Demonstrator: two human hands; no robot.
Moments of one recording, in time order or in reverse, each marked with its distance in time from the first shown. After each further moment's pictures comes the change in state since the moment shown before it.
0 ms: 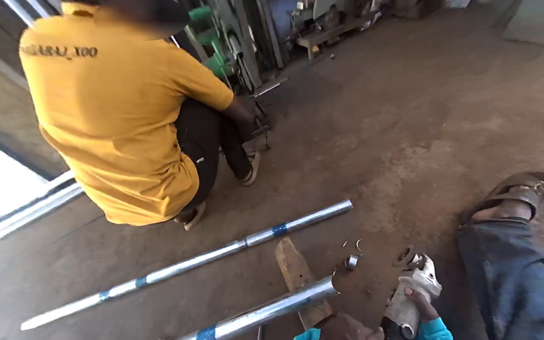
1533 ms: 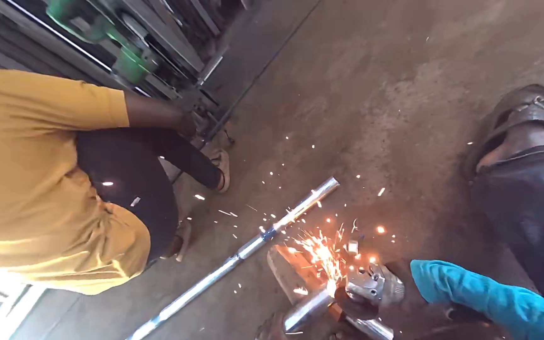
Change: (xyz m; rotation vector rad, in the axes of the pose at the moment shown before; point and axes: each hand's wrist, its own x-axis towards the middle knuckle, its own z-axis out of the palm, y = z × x) left_hand -0.116 -0.091 0.021 0.175 0.022 -1.227; right_hand 0.059 -0.077 0.066 -1.685 -1.109 0.317
